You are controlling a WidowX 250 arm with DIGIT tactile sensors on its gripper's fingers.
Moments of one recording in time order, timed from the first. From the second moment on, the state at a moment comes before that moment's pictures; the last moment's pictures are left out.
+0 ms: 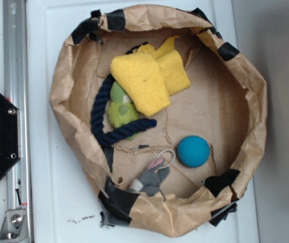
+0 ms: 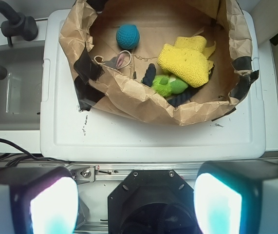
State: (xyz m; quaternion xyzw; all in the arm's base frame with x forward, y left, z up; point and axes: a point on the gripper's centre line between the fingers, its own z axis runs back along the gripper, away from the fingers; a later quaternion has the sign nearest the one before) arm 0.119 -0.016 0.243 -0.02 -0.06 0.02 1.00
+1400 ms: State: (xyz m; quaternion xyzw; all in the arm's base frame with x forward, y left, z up) arm 0.287 0.015 0.109 -0.06 -0.15 -0.09 0.98
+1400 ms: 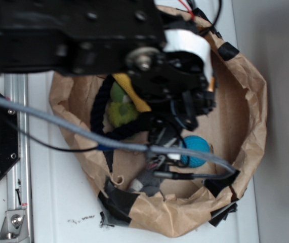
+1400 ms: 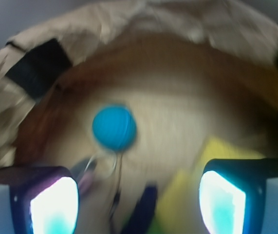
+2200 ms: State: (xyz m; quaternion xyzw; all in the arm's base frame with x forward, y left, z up) arm 0.315 -0.050 0.033 -0.10 -0.12 -0.25 0.96
